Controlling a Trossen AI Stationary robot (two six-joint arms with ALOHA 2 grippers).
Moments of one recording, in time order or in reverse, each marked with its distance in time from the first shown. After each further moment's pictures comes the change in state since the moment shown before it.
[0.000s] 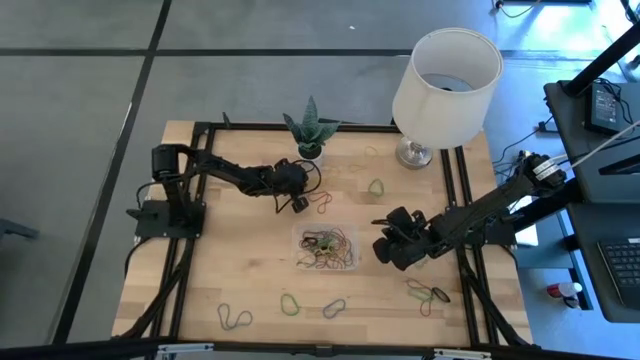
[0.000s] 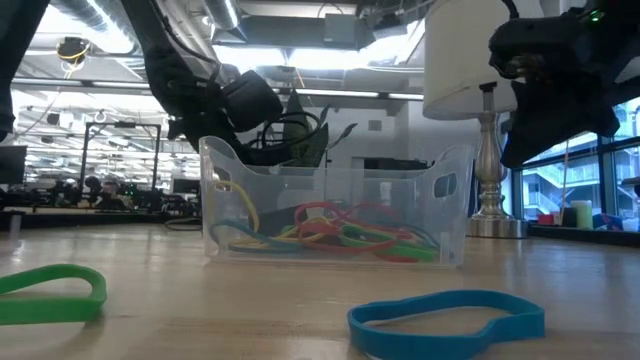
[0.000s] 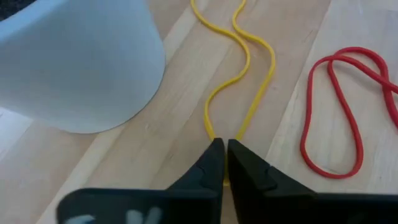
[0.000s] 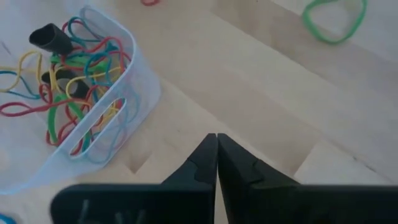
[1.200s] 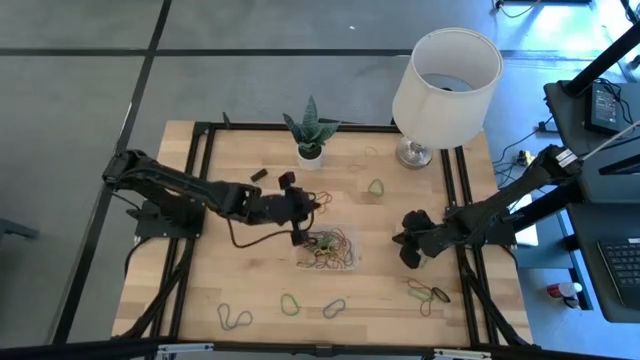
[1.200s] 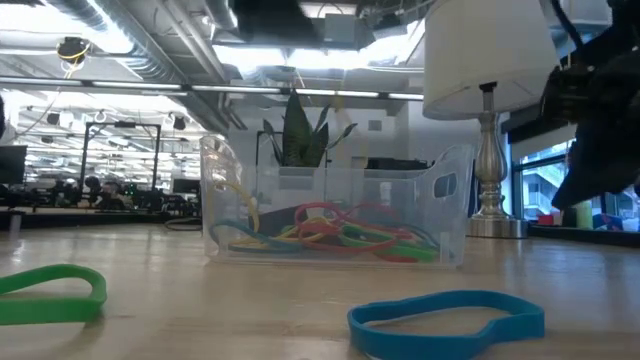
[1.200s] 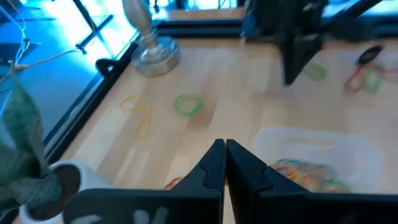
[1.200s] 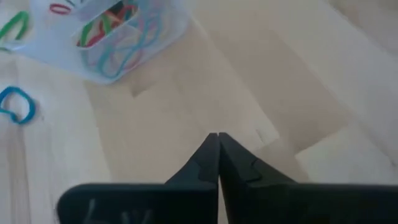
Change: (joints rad) left arm -0.481 -0.367 0.400 -0.498 -0.297 -0.042; right arm 0.039 -0.364 -0.480 0.448 -0.143 -0.360
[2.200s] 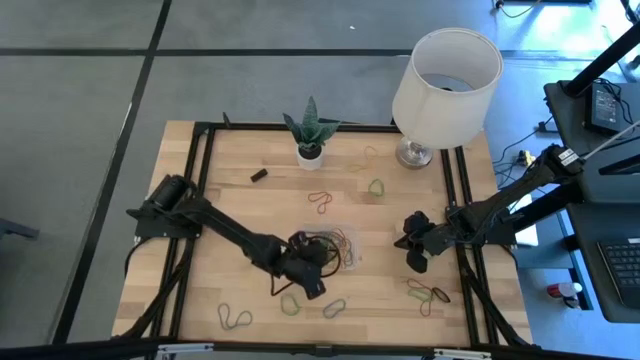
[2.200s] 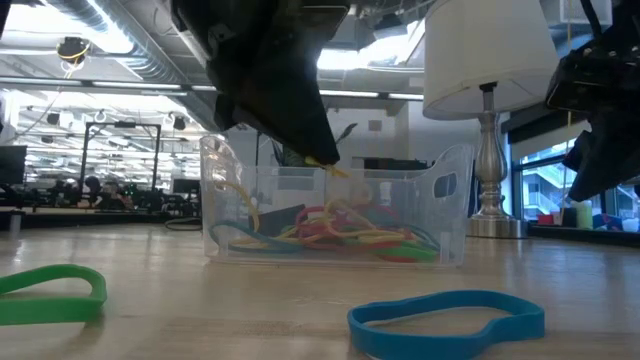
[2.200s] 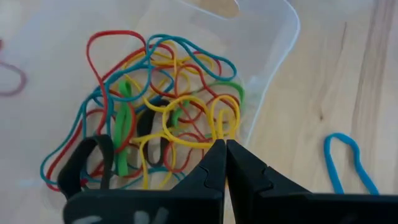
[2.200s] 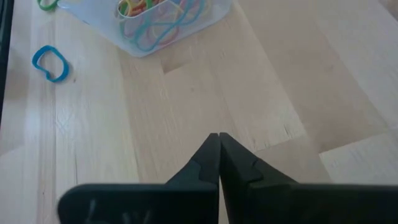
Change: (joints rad) left arm -0.218 0.461 0.169 -0.098 0.106 -0.602; right arm 0.000 -0.067 -0.008 0.000 -0.107 -0.162
